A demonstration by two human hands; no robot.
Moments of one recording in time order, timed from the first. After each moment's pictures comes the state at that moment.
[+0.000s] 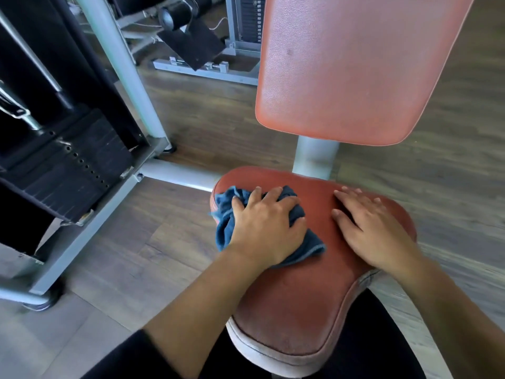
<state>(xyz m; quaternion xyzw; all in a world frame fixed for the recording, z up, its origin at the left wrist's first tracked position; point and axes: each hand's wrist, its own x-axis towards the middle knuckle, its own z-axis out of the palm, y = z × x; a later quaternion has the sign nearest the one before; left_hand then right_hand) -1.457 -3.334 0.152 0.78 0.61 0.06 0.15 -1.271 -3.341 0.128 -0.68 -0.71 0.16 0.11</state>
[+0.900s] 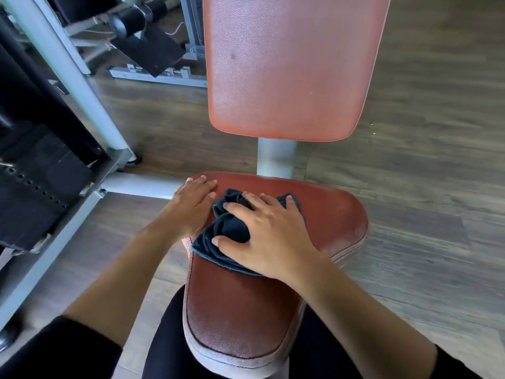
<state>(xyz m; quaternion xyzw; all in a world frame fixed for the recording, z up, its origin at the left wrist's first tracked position) -1.513 -3.275 0.136 0.74 0.62 0.09 0.26 -1.354 -3.358 0.153 -0.61 -0.77 0.11 0.11</state>
